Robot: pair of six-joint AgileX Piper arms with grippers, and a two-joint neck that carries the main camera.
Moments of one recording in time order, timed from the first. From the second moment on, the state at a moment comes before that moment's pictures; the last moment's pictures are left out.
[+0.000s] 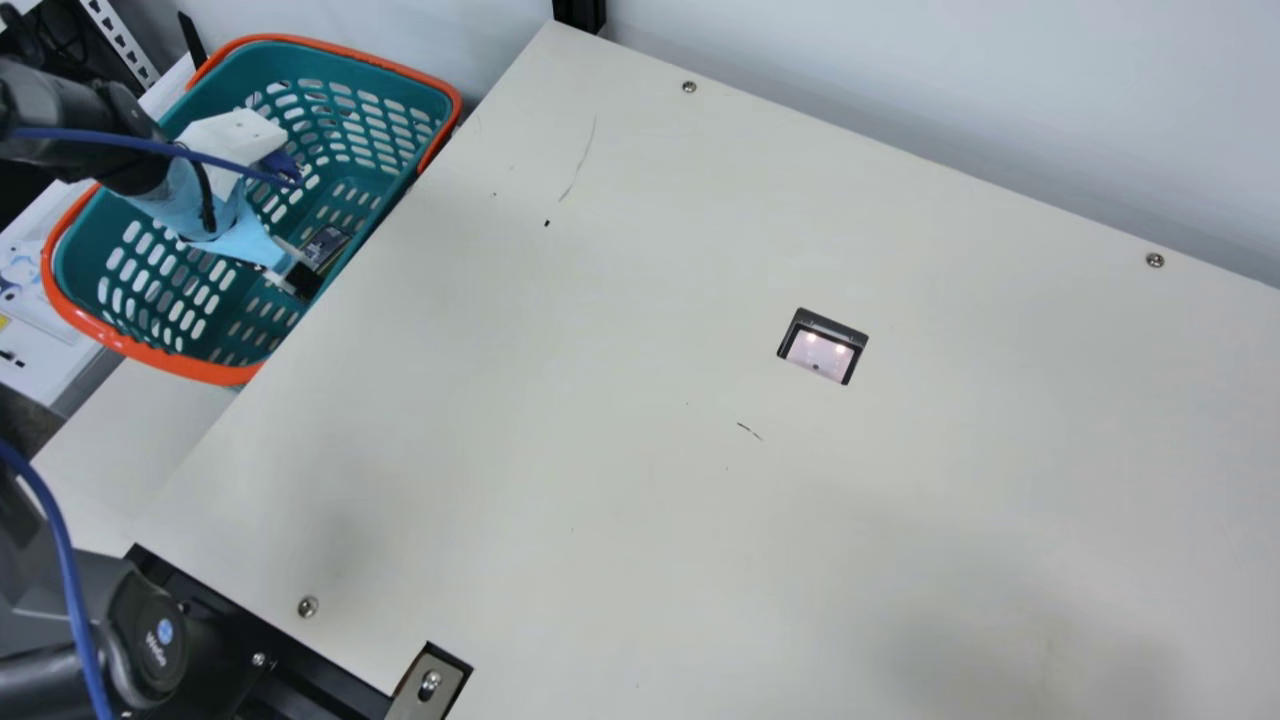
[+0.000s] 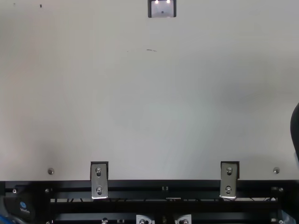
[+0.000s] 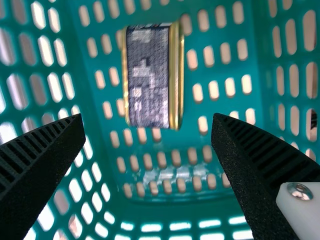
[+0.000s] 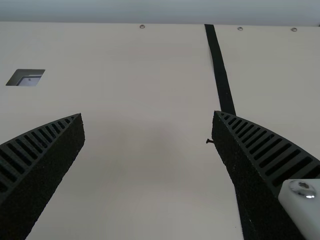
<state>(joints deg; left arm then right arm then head) 37.3 129.7 -70.9 -11.7 24.5 57.5 -4.0 13.5 -20.3 4.8 38.2 -6.5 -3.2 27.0</state>
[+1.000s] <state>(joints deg) 34.1 144.7 -88.4 -7.2 31.6 49.0 -4.0 13.5 -20.3 4.8 38.2 -6.5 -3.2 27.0</state>
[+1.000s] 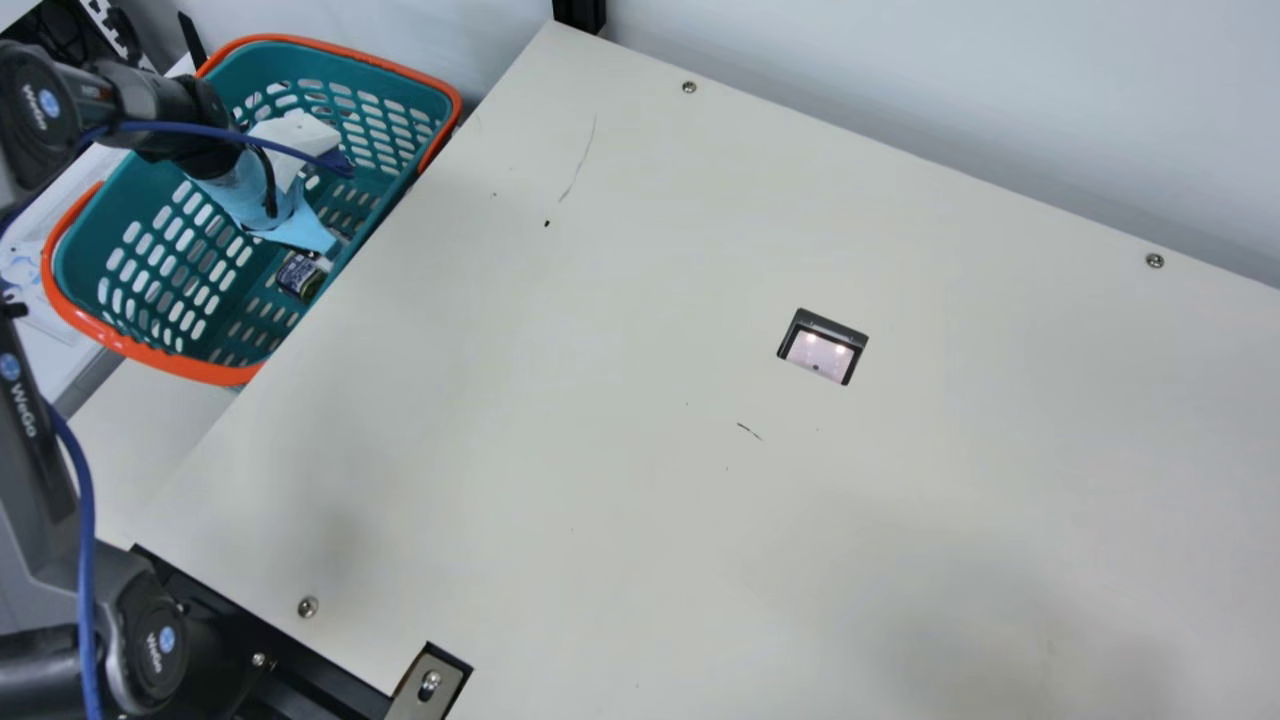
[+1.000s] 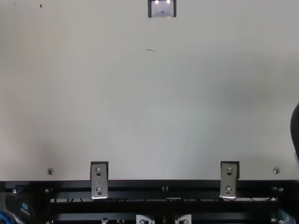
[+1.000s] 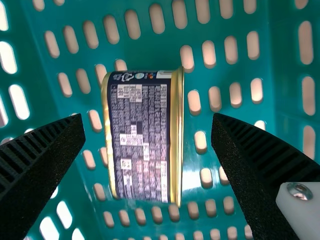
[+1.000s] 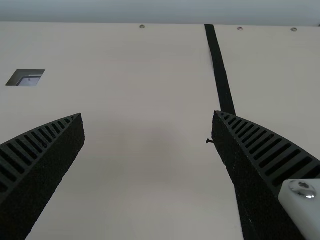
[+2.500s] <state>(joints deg) 38.9 104.2 -63.4 -45.7 20.9 74.3 -4.0 13.5 -20.3 4.8 38.2 -6.5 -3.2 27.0</state>
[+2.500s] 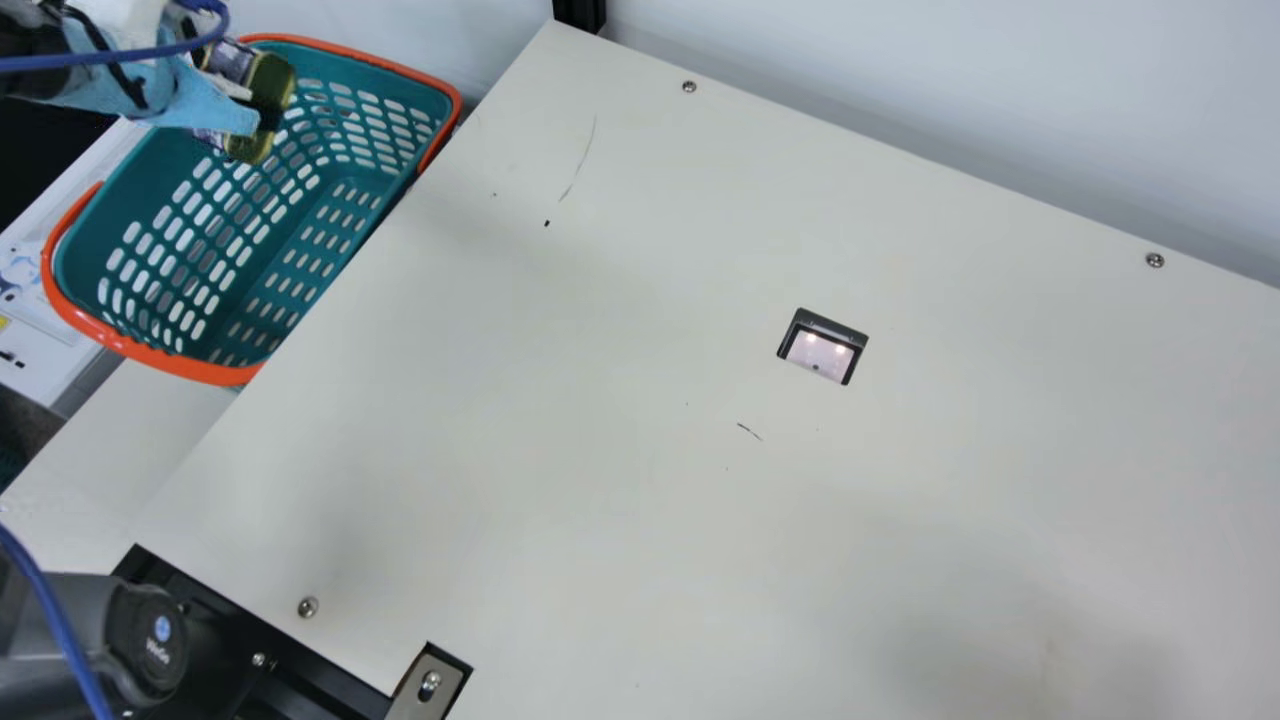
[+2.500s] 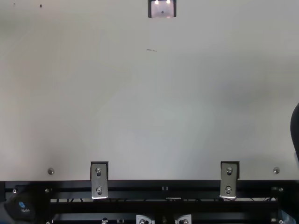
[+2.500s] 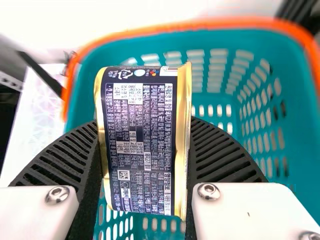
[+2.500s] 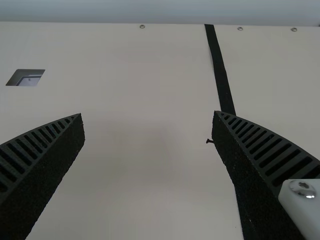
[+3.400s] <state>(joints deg) 28.0 73.1 -60.8 -17.2 33.6 20.9 -4.0 13.5 -20.3 4.8 38.2 -6.5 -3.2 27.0</state>
